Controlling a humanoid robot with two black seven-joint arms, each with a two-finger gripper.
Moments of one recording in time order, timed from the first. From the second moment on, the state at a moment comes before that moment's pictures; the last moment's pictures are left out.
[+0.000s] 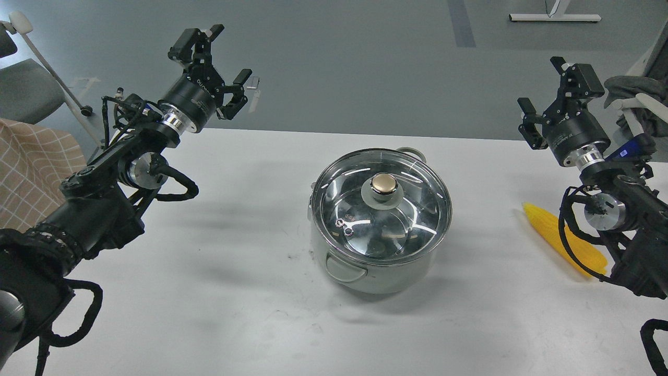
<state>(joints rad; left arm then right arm) -0.84 0.25 -0.78 -0.57 0.27 -0.43 -0.41 0.80 -0.29 0.74 0.50 -0.38 0.32 0.49</state>
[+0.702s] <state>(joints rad) -0.84 0.24 -0.77 -0.61 0.26 -0.38 -0.45 0.81 -0.26 0.74 0.51 -0.38 0.33 0.49</state>
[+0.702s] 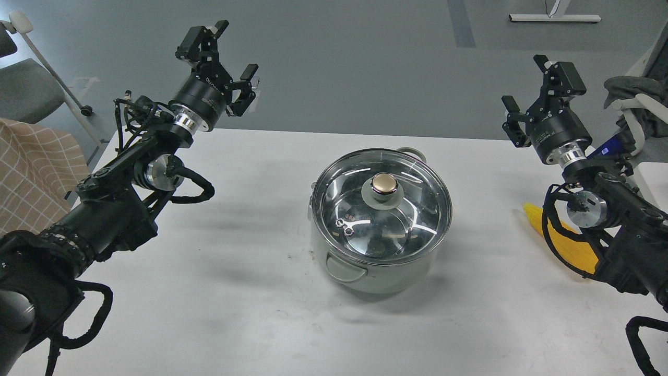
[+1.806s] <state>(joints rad) -0.90 0.48 -0.72 -1.03 0.68 -0.28 -0.47 0.80 -0.30 0.74 0.54 -0.38 0.32 0.49</state>
